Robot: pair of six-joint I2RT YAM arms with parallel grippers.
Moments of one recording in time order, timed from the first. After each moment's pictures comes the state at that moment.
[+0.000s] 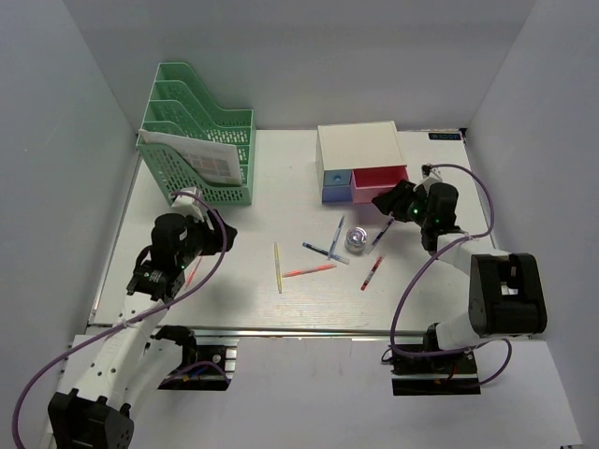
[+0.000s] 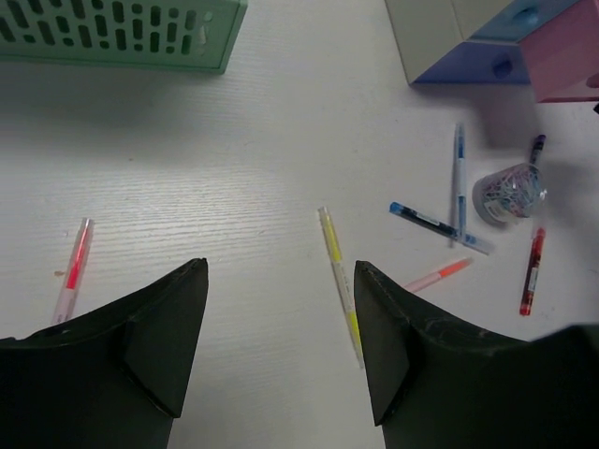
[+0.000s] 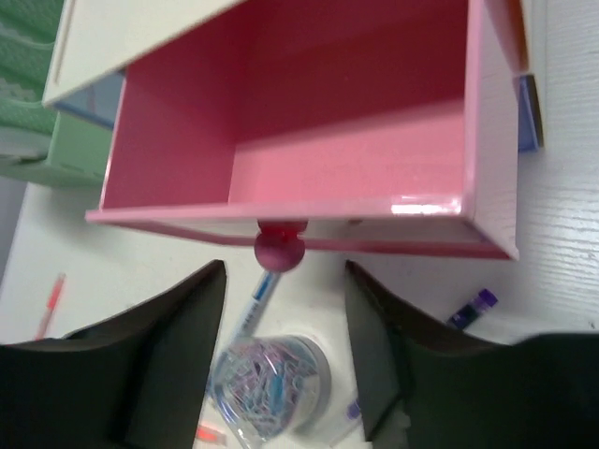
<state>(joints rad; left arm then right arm) -0.24 0.74 0.62 -0.29 0.13 -0.36 0.07 1.47 0.64 0.48 -0.42 0.51</state>
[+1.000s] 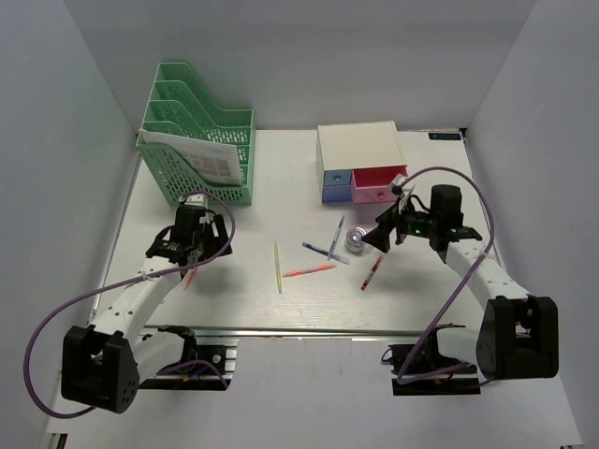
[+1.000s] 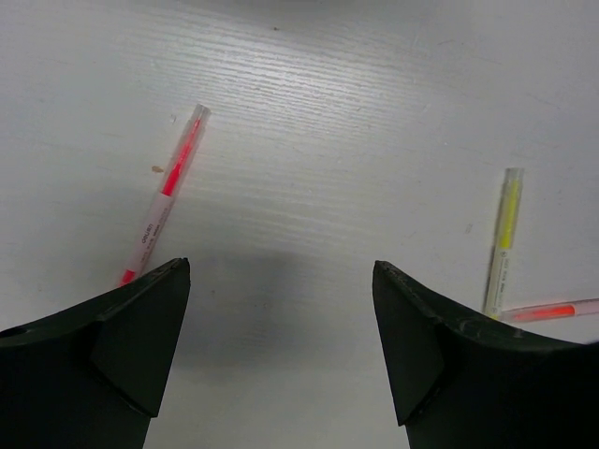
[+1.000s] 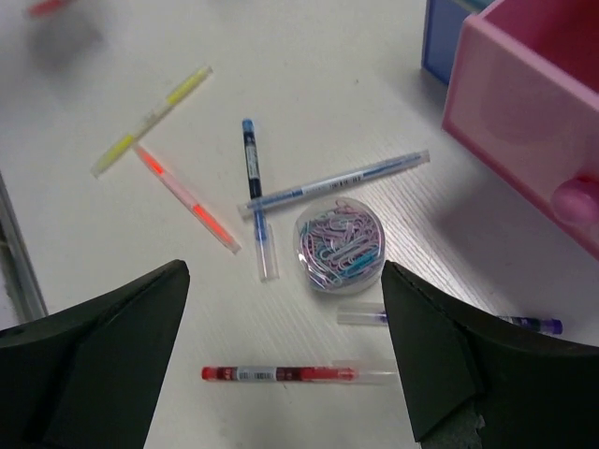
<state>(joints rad) -0.24 1.08 0.67 -0.46 -0.13 -0.38 0.08 1.21 0.69 -0.09 -0.92 -0.27</state>
